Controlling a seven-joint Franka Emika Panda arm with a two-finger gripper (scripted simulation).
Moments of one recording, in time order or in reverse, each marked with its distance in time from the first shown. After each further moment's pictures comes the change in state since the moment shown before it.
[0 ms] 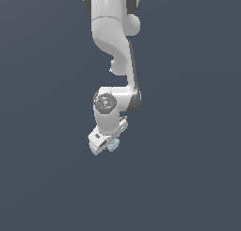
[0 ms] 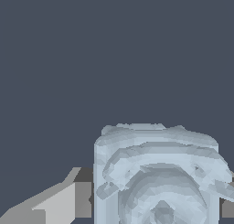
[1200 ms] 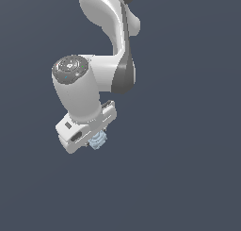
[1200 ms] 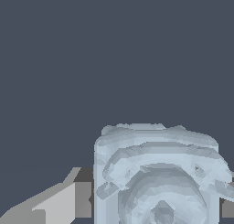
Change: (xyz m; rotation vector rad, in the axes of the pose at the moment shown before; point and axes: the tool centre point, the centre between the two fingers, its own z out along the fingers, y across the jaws) arm -0.004 0.065 -0.148 -0.001 0.002 0.000
